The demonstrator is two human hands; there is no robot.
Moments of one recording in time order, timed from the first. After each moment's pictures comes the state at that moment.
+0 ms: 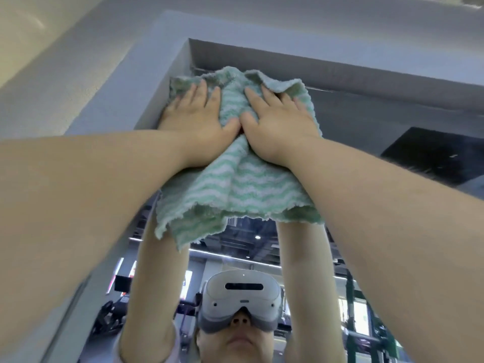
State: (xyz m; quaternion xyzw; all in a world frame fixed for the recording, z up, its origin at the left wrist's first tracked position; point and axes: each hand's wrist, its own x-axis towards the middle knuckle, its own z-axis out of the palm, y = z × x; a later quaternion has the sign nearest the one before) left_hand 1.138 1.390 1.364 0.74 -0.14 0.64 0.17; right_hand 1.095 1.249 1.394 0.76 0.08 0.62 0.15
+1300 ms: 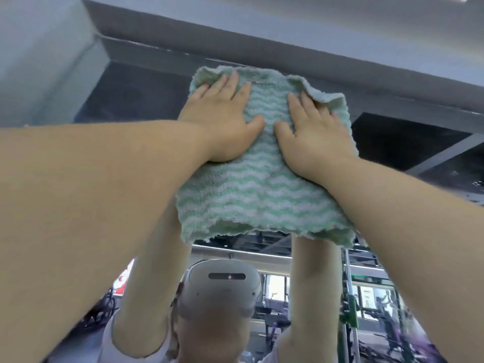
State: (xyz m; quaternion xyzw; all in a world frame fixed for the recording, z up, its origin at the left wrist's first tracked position) left_hand 1.100 1.231 1.368 0.71 -0.22 0.66 0.10; right_hand 1.042 1.070 1.359 0.75 0.00 0.66 0.11
